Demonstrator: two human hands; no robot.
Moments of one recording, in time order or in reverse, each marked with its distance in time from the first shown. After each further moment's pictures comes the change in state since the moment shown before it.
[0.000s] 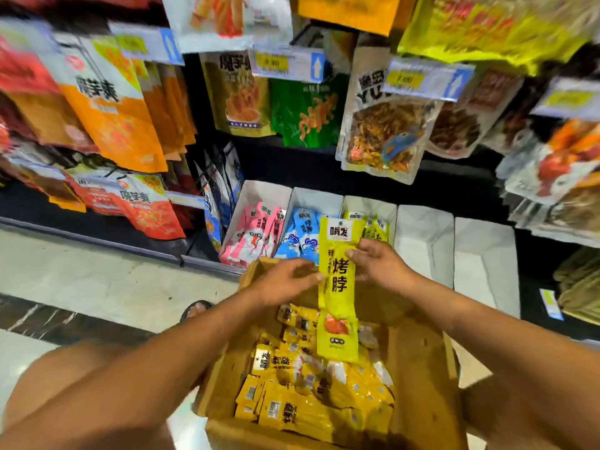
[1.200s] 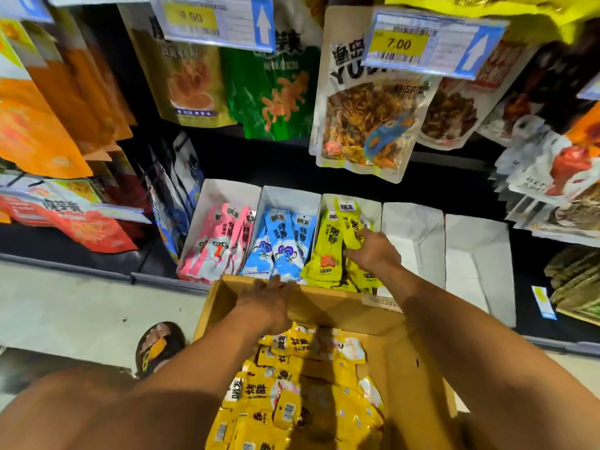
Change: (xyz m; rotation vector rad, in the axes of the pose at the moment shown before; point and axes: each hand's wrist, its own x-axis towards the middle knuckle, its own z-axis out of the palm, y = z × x) left_hand 0.106 -0.019 0.026 0.907 -0.264 -0.244; right_hand 0.131 0.080 -0.065 -0.782 0.391 0.294
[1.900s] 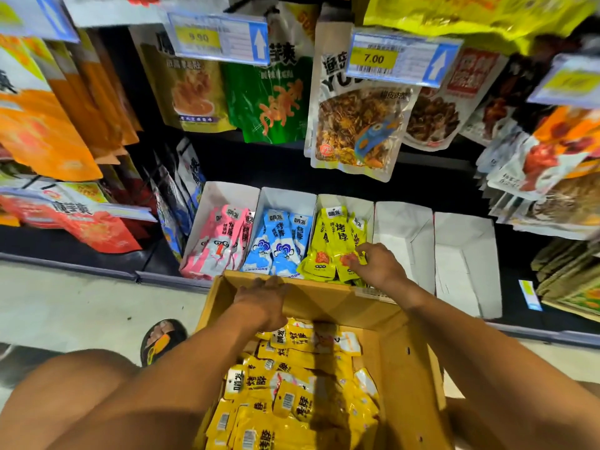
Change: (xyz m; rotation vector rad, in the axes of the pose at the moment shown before) left_hand -0.018 0.000 0.008 0.057 0.052 0.020; right_hand -0.042 0.038 0.001 0.122 -0.035 -0.144
